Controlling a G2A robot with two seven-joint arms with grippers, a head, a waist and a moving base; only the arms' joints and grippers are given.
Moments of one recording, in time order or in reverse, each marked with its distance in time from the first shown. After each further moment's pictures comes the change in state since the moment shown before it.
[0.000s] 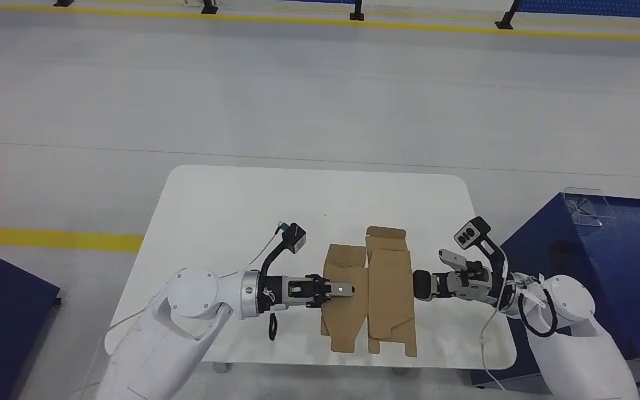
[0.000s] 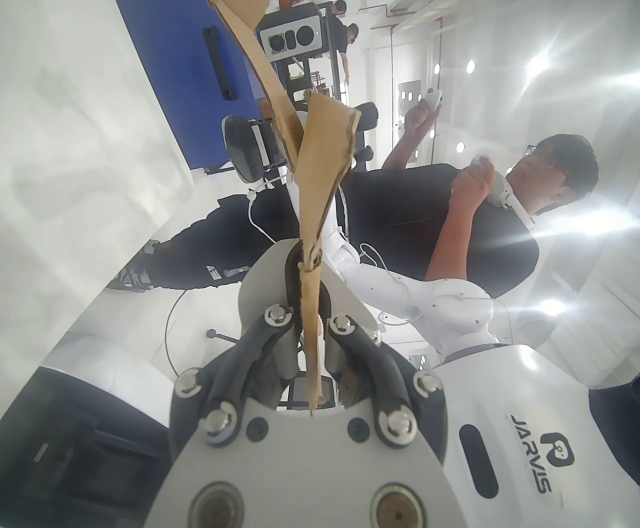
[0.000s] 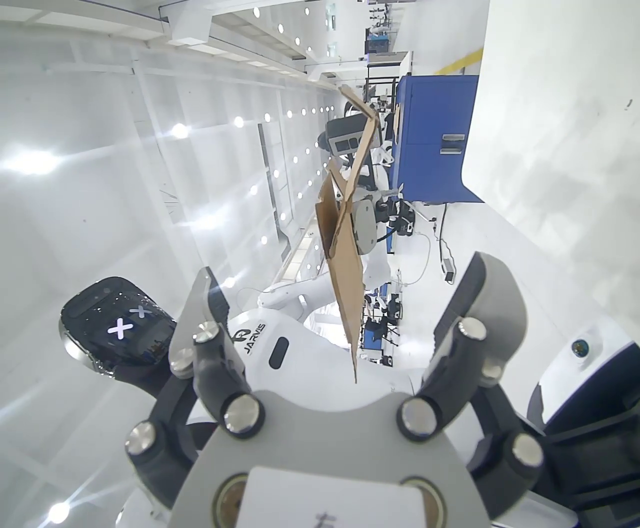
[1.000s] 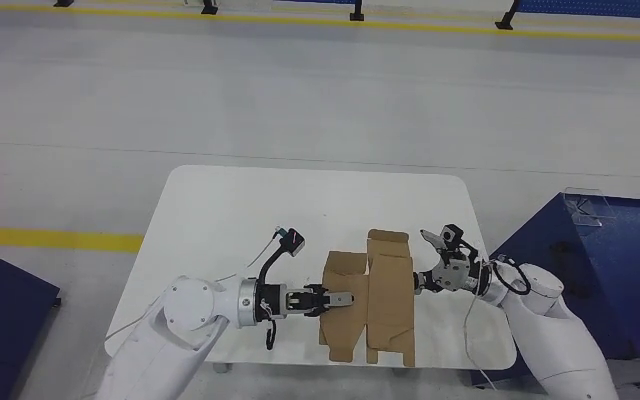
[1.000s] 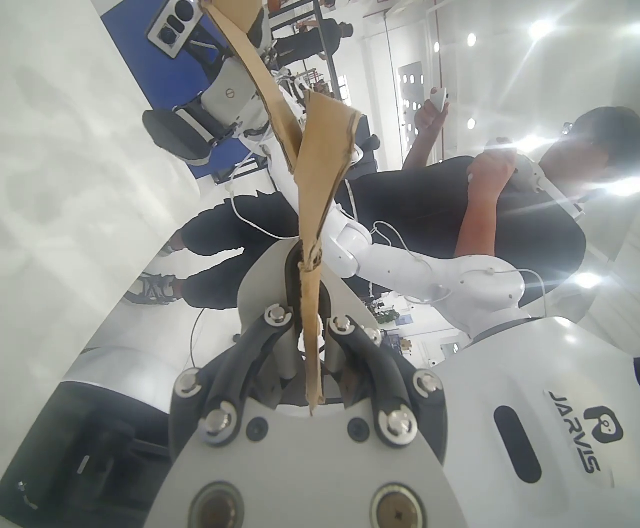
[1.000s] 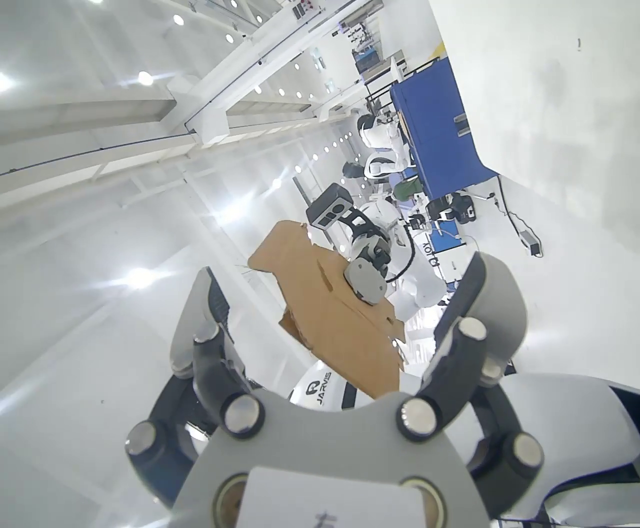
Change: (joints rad) left arm 0.043 0.009 -0.016 -0.040 0.065 -0.130 0.006; right arm 0.166 -0.026 -0.168 0.247 0.108 0.330 -0.068
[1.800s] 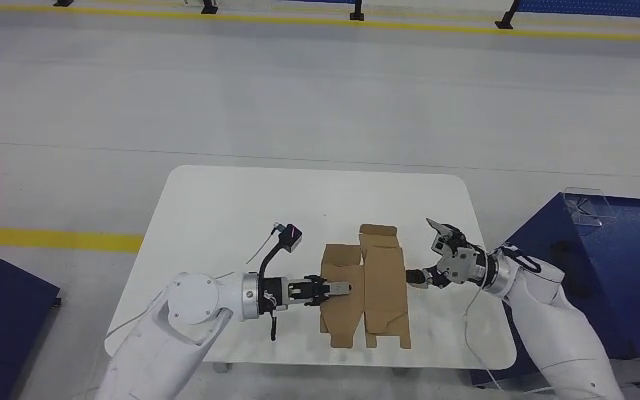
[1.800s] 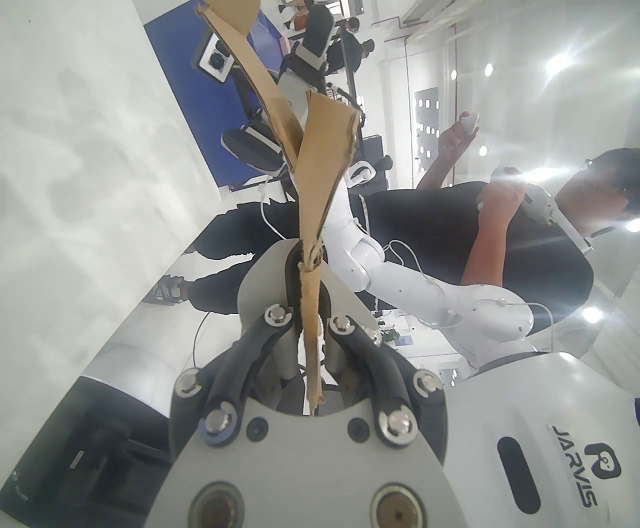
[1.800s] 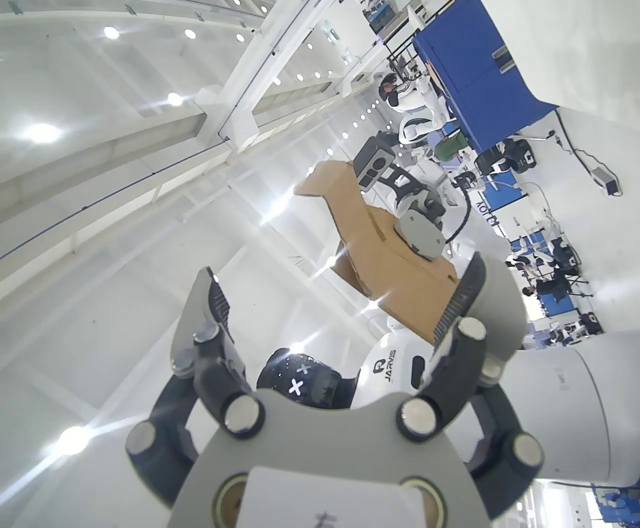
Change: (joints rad) left arm -0.024 -0.003 0.016 0.037 0.033 0.085 0.050; right arm 0.052 0.005 -0.009 0.019 0.116 0.229 0.032
